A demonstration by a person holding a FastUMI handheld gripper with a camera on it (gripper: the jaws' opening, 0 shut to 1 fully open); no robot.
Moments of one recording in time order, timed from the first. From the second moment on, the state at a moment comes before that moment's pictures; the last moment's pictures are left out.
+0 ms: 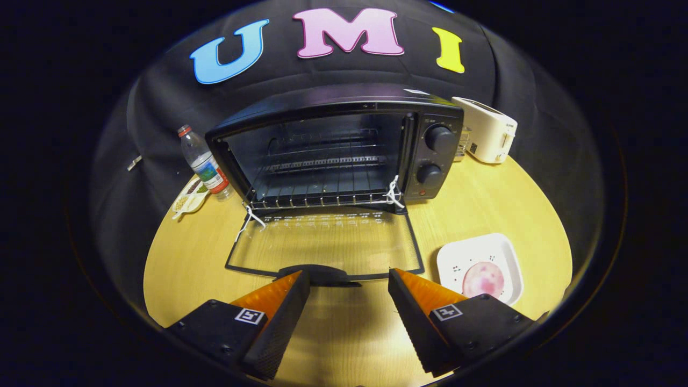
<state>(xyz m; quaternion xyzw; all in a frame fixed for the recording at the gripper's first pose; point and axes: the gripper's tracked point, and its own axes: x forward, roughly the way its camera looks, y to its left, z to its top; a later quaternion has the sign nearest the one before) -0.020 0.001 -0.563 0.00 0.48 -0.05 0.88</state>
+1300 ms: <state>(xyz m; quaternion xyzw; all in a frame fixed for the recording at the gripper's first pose) -0.067 -0.258 -0.575 -0.02 0.57 -0.03 0.82</state>
